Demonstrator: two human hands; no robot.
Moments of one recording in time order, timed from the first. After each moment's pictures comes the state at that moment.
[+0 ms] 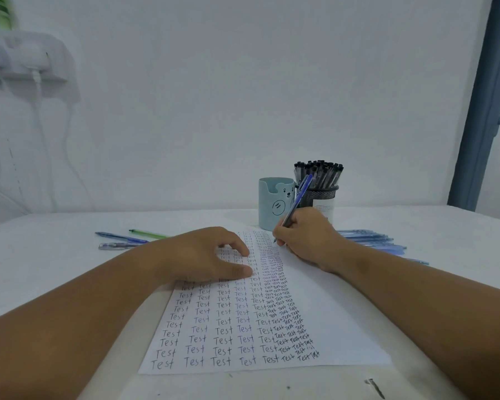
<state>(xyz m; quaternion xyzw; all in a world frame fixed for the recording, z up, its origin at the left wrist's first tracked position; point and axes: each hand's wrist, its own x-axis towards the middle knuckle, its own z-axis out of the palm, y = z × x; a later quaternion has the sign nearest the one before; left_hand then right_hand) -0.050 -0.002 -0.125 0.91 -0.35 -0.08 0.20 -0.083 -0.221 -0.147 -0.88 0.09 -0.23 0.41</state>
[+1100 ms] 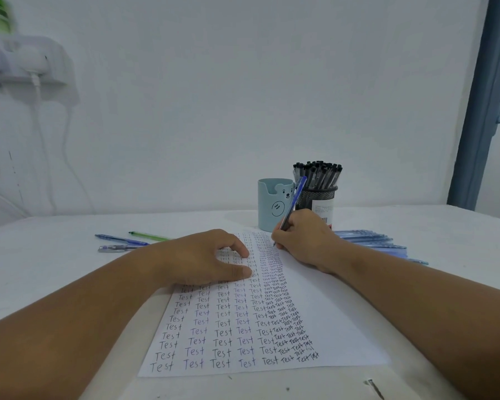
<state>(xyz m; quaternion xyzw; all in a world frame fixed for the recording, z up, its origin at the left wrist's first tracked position) -0.048 0.000 -0.127 0.91 -0.35 -0.09 0.21 -0.083 -0.221 -0.148 -0.89 0.09 -0.22 0.38</state>
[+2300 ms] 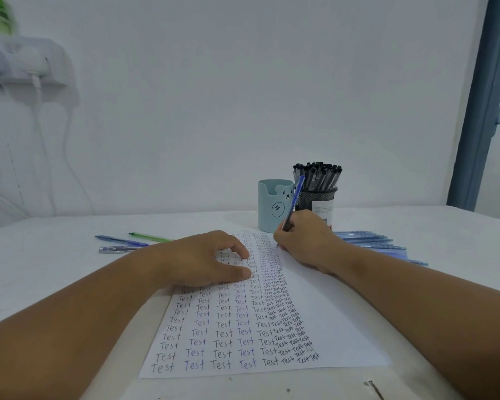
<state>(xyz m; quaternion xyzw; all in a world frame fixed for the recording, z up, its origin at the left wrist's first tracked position) -0.045 0.001 -0.128 0.90 -0.36 -0.10 0.21 -0.087 -0.219 -0.145 -0.91 0.10 -0.23 0.33</state>
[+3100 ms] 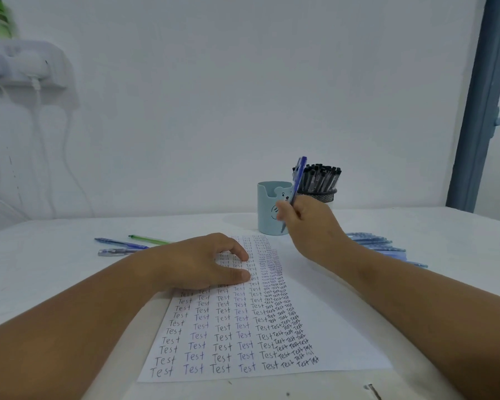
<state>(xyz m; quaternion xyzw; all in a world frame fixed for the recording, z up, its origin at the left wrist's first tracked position) -0.043 0.003 -0.129 0.90 -0.37 -0.09 0.21 -0.098 -0.213 -0.131 -0.88 0.04 -0.35 0.32</state>
